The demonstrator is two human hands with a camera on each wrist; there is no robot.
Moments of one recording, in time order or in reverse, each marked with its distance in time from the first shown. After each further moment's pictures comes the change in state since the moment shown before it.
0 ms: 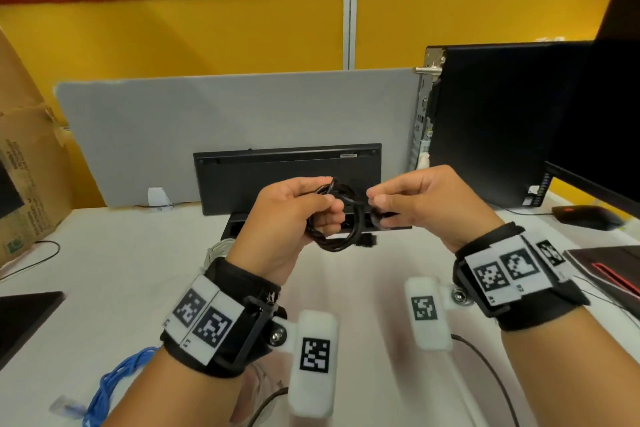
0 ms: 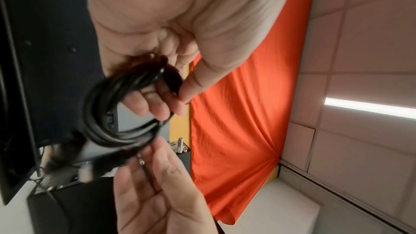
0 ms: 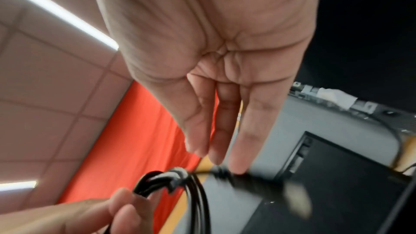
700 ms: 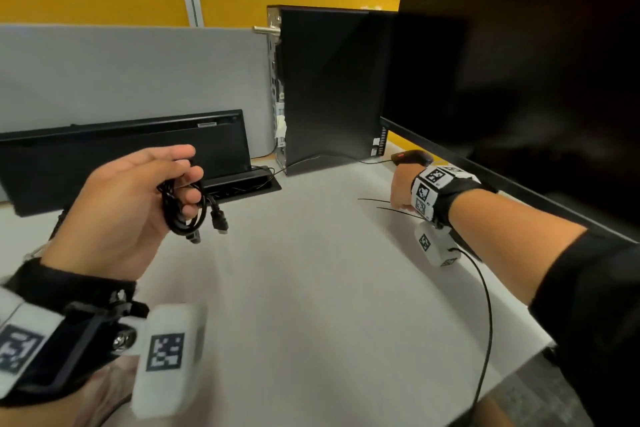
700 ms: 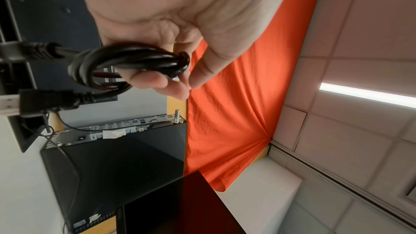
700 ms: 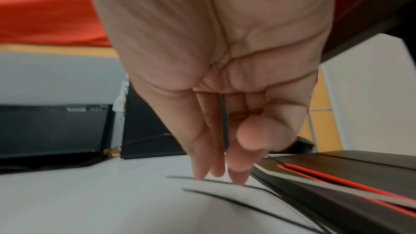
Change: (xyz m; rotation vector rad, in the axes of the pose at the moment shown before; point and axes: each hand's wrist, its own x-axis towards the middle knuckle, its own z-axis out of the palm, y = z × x) left_hand -0.008 -0.012 0.026 -0.049 -0.058 -0.013; right_hand -0.026 0.084 -0.192 -1.591 -0.055 0.774
